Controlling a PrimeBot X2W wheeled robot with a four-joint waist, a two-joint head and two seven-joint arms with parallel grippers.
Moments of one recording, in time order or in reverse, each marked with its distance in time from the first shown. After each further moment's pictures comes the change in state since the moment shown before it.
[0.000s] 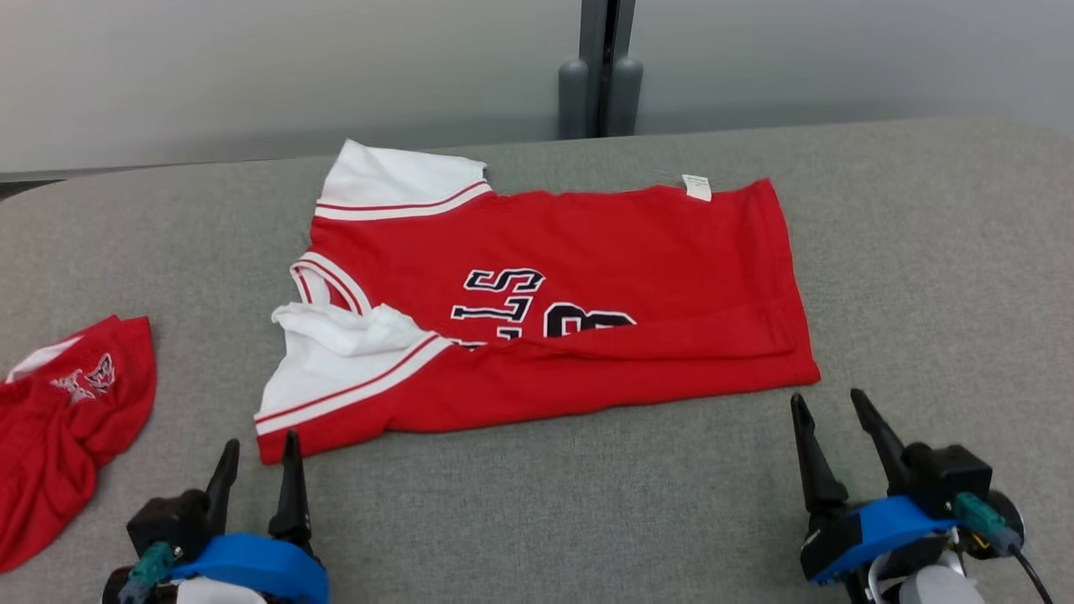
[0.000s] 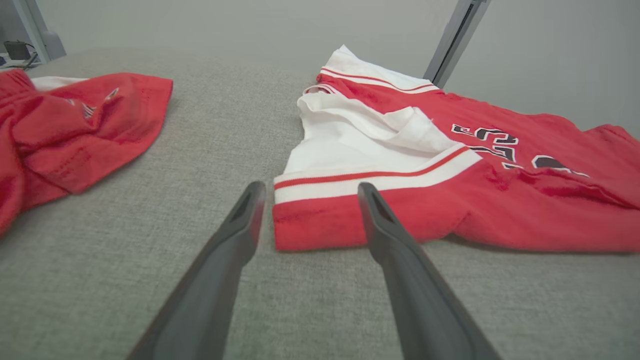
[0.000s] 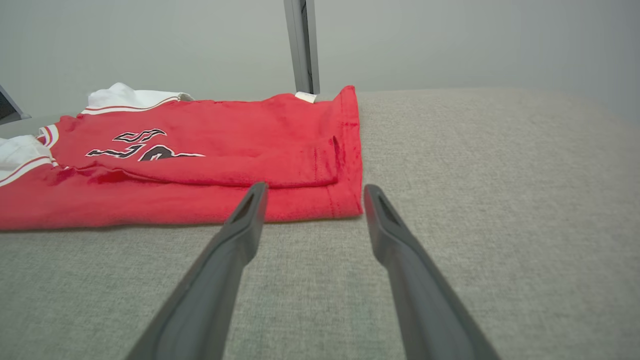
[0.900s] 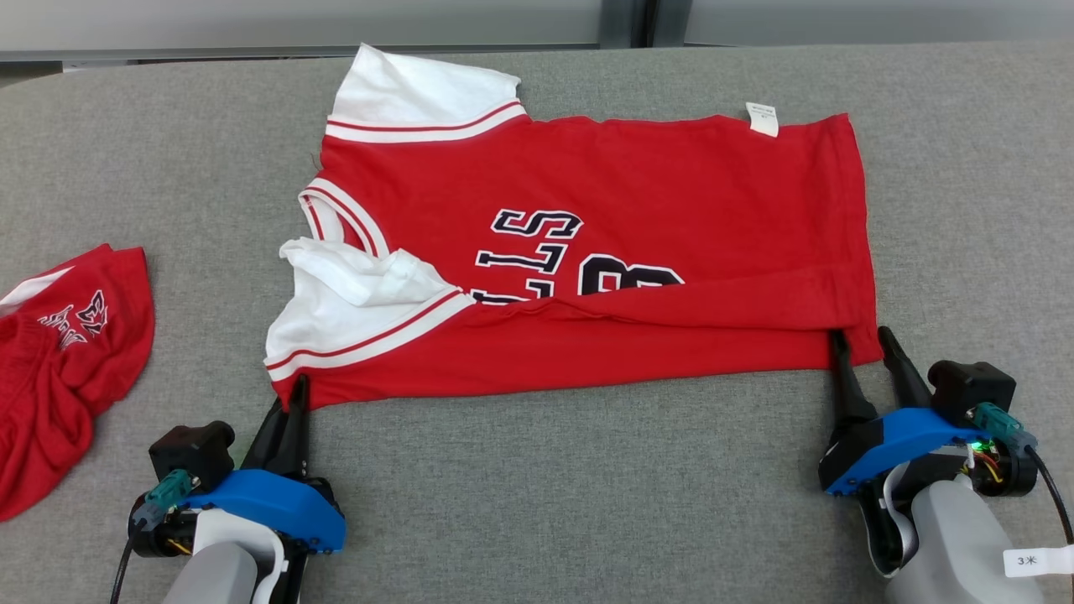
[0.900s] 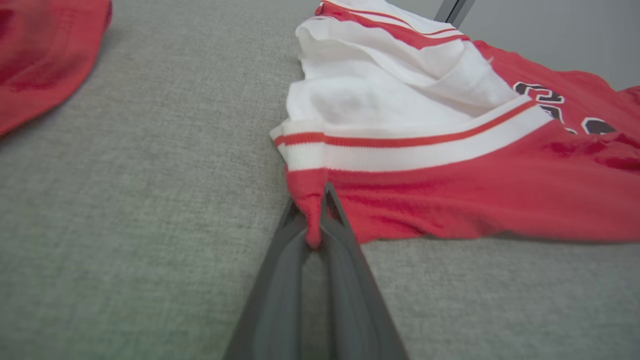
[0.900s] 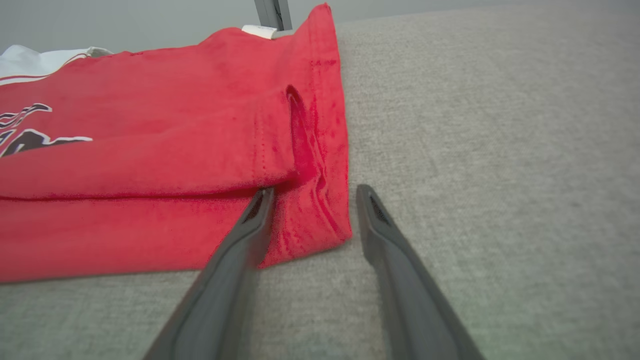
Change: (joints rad) left arm -0.198 0.093 -0.239 0.180 -0.213 0.000 -0.015; right arm -0.275 -0.006 -0.091 0.309 0.017 0.000 -0.008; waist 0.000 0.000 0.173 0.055
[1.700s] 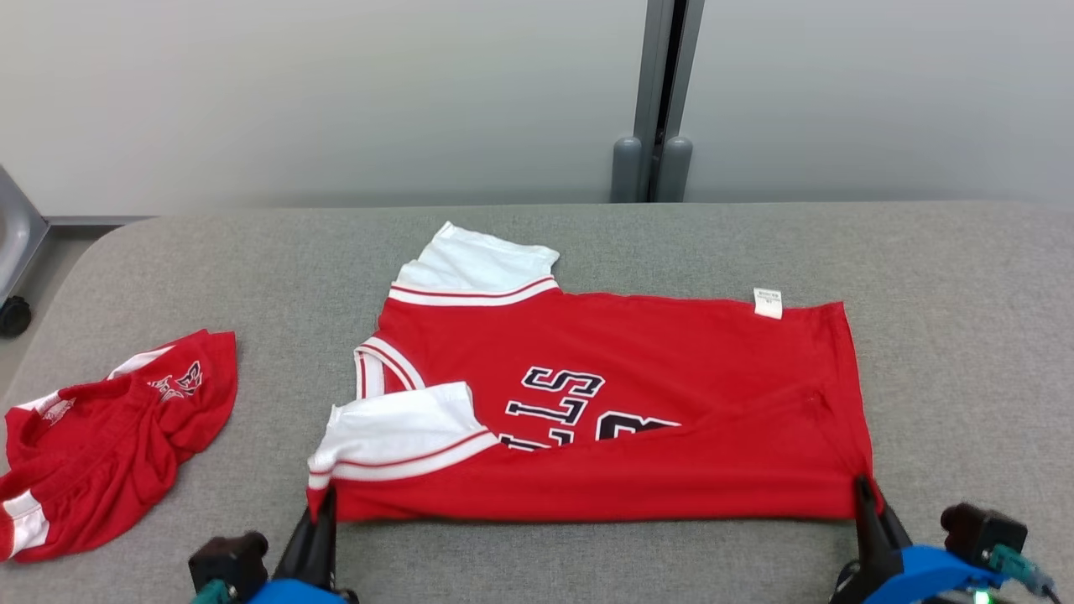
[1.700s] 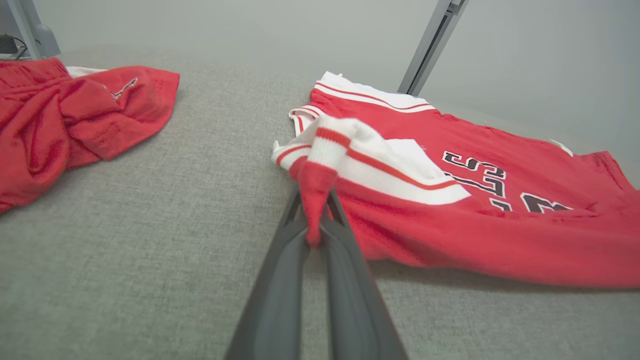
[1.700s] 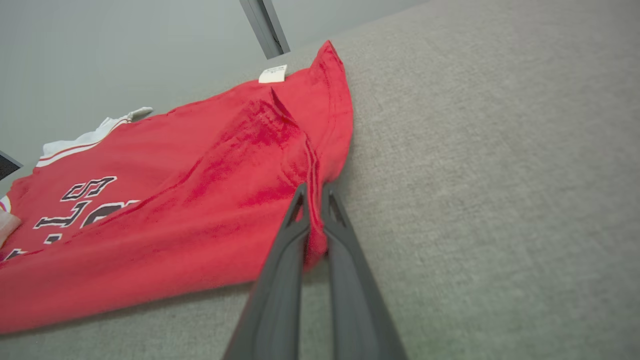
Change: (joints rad) left arm 0.206 -0.060 0.081 -0.129 0.100 -0.001 0.015; right arm 0.207 0.007 -0.014 -0.009 0.208 0.000 0.007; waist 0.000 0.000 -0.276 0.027
